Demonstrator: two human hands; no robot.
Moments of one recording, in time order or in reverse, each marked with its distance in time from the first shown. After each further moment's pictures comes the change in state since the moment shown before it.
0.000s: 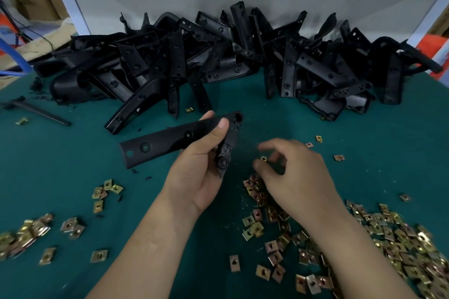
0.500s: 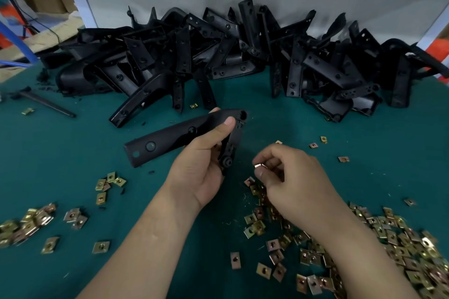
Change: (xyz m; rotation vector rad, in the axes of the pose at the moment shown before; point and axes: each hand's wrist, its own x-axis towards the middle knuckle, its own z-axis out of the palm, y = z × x) left_hand 0.000 0.002 -0.002 0.085 0.036 -0.063; right_hand -0.006 -0.003 0.002 0.142 -0.105 -0.026
